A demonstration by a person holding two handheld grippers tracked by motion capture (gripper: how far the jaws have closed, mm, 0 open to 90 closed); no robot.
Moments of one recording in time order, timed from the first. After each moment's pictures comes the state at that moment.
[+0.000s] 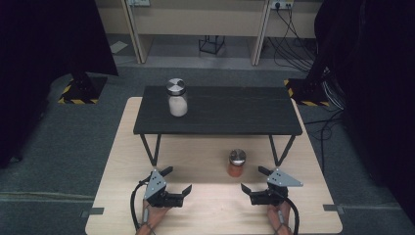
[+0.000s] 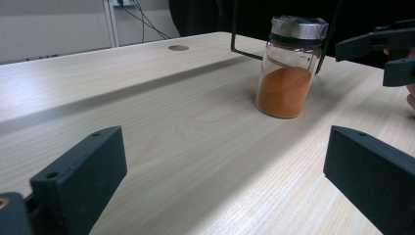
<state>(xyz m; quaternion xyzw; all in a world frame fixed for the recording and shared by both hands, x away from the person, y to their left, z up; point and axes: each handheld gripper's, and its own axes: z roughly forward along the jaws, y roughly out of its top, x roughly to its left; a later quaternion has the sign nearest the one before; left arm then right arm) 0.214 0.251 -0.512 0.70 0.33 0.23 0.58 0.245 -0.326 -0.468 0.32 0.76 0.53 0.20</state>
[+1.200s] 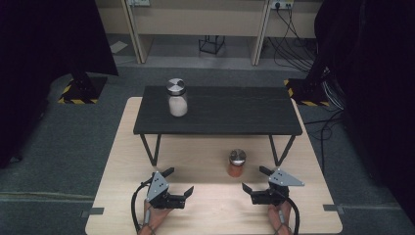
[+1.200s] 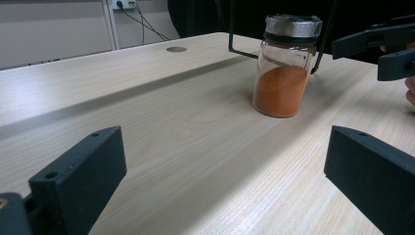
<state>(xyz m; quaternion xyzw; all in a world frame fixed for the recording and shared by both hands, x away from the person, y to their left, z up) 0.210 0.245 -0.513 0.70 0.33 0.24 0.58 0.245 -0.328 -0.470 0.33 0.76 0.53 0.20</state>
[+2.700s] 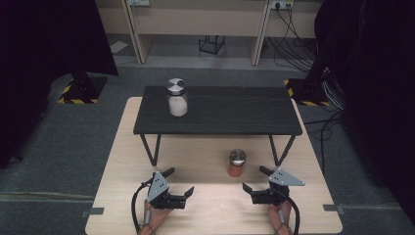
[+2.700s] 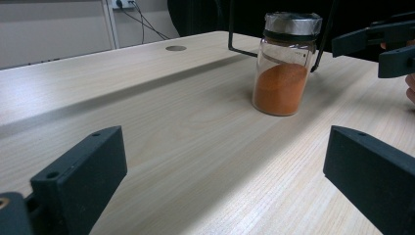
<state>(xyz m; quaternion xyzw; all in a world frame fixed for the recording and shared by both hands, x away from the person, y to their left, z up) 0.211 0.245 -0.513 0.71 0.33 0.24 0.58 0.245 -0.329 -0.470 0.33 0.76 0.53 0.20</state>
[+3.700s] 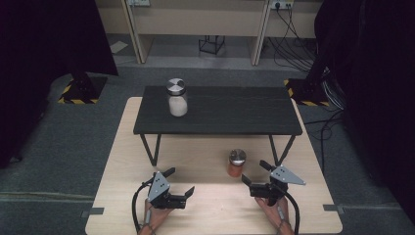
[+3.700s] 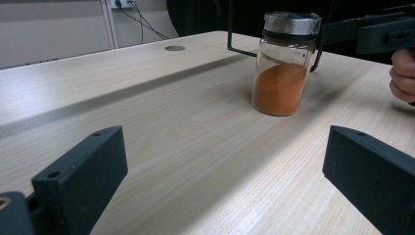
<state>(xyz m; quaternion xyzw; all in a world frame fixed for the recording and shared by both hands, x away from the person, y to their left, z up) 0.212 0.245 -0.513 0.70 0.33 0.24 0.58 0.247 -0.322 -0.481 0.35 0.71 0.57 0.22</state>
